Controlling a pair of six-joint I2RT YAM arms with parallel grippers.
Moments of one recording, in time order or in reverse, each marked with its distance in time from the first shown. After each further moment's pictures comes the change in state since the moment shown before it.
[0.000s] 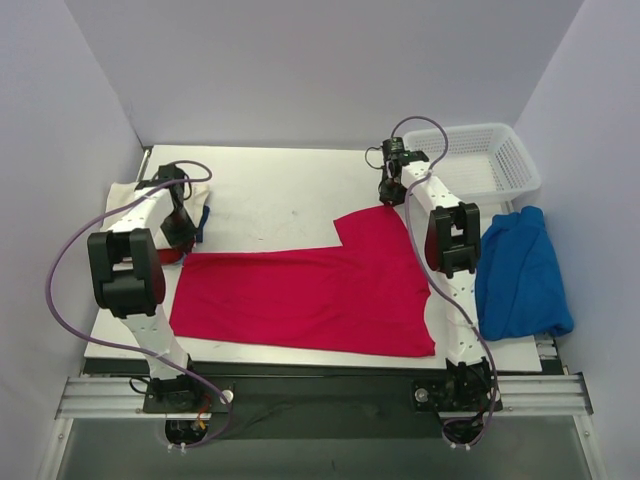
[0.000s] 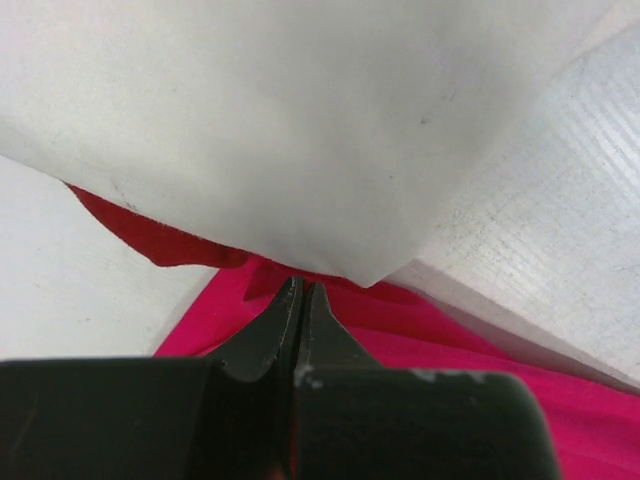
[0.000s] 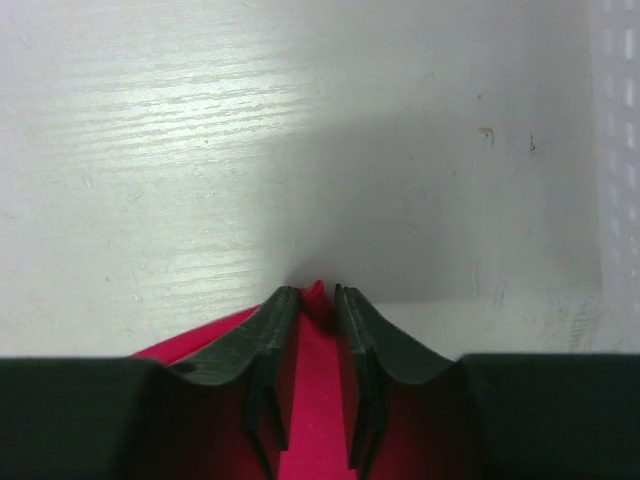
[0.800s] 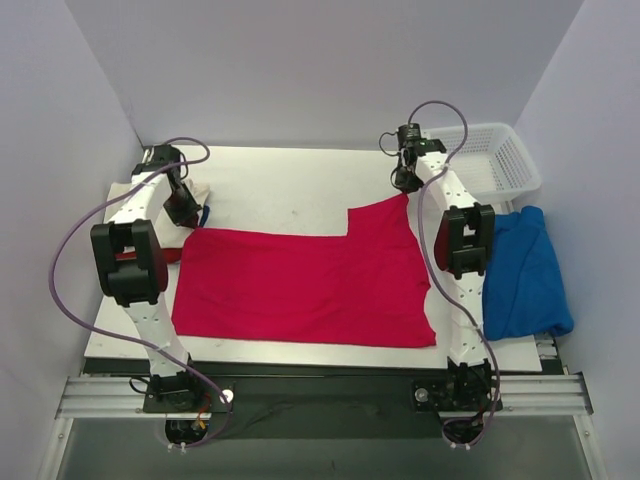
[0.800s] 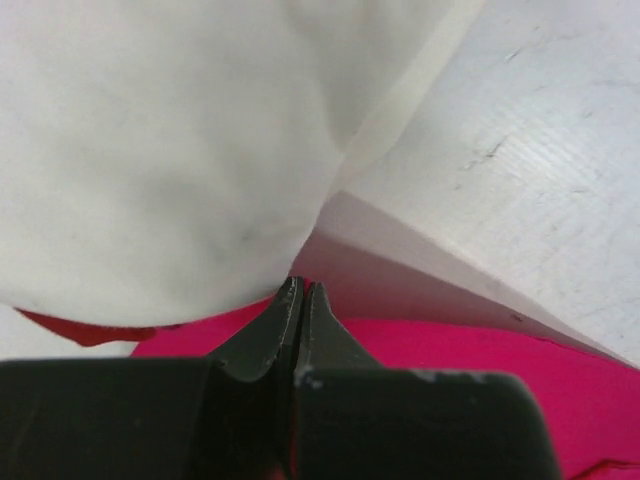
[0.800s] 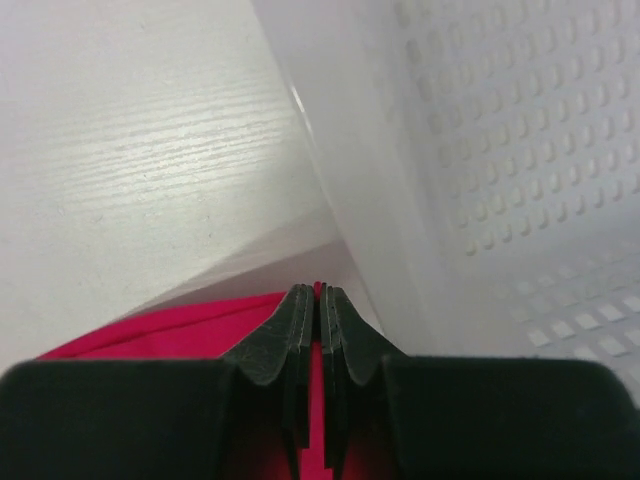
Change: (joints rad) left arm 0.010 0.101 0.204 0.011 0.120 0.006; right arm -0.043 -0.057 0.037 -0.058 0.069 -0.013
